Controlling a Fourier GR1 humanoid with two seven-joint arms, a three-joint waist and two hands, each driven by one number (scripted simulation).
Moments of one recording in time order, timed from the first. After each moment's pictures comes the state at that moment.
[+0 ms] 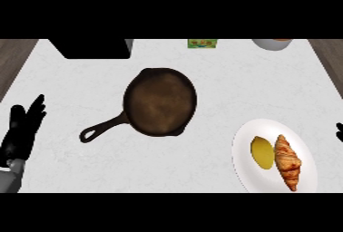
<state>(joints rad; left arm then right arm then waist) -0.12 0.62 -0.19 -1.29 0.26 0.32 0.18 0.41 -0.70 -0.08 -1.99 0.31 -0.06 -0.29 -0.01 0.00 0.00</state>
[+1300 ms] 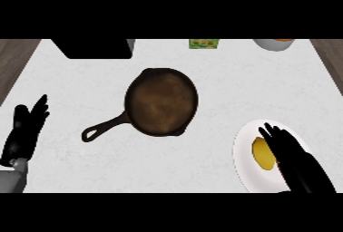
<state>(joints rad) -0.11 0.51 -0.07 -1.30 0.13 0.22 0.22 0.20 -0.43 0.28 -1.86 0.98 0.06 0.20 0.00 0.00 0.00</state>
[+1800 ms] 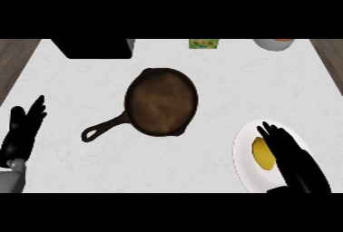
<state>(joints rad) -0.10 0.47 0.02 -1.29 0.06 0.16 0.20 0.18 -0.37 0.23 -1.77 1.03 0.05 0.11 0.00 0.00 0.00</state>
